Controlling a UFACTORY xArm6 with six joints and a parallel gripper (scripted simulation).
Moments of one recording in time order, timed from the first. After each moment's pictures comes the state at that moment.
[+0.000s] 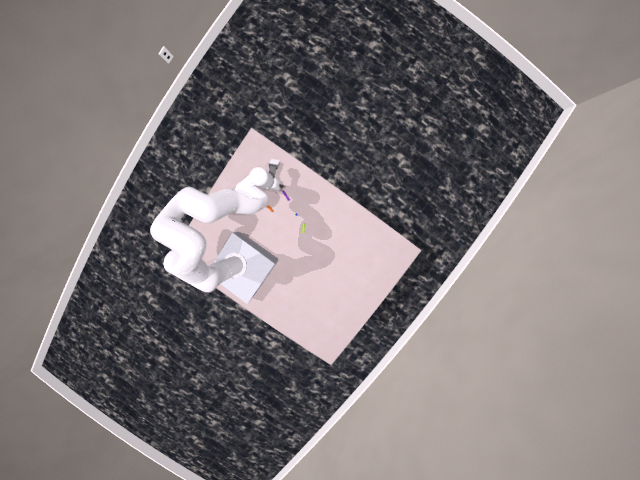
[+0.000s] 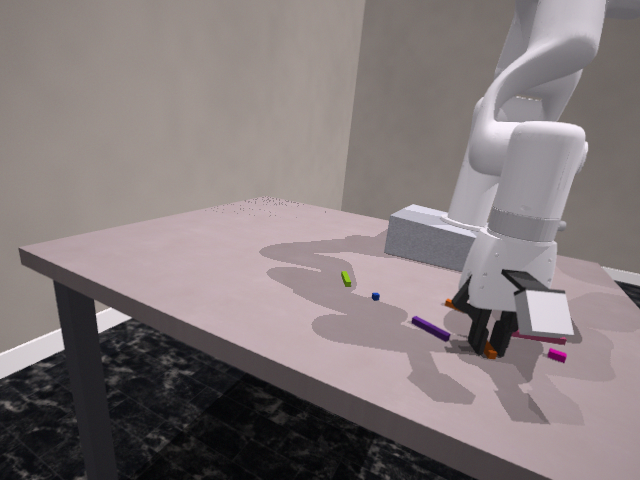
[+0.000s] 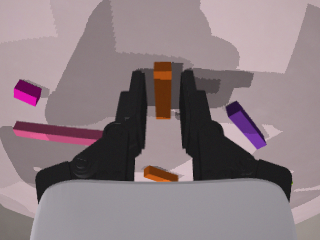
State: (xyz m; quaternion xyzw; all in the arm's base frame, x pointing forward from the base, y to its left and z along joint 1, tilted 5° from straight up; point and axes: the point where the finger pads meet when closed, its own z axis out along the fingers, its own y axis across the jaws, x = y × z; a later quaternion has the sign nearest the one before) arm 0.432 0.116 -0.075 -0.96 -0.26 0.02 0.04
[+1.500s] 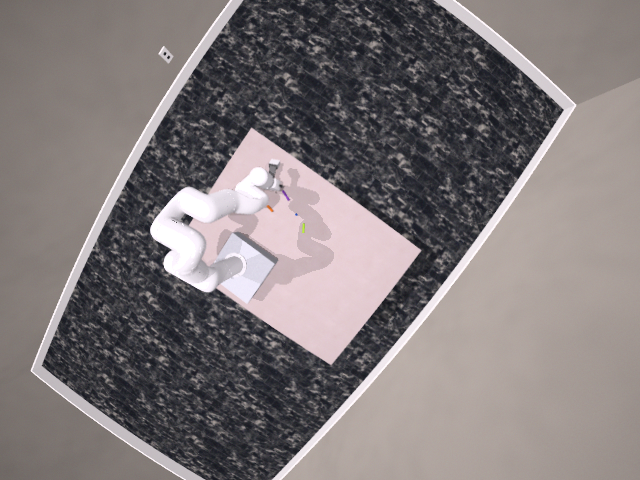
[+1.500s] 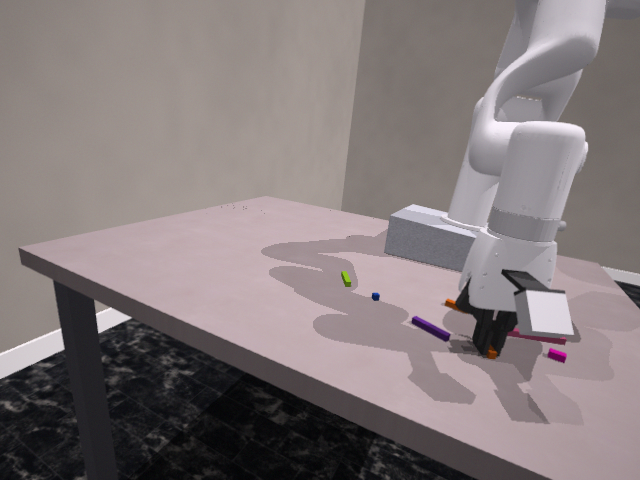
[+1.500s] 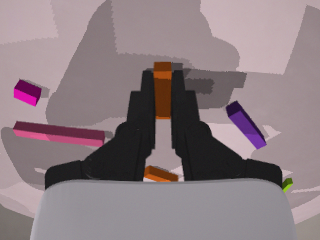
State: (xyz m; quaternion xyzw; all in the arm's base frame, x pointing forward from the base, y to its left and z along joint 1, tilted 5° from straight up) arm 0.432 0.116 -0.075 -0.96 -0.26 0.02 0.04
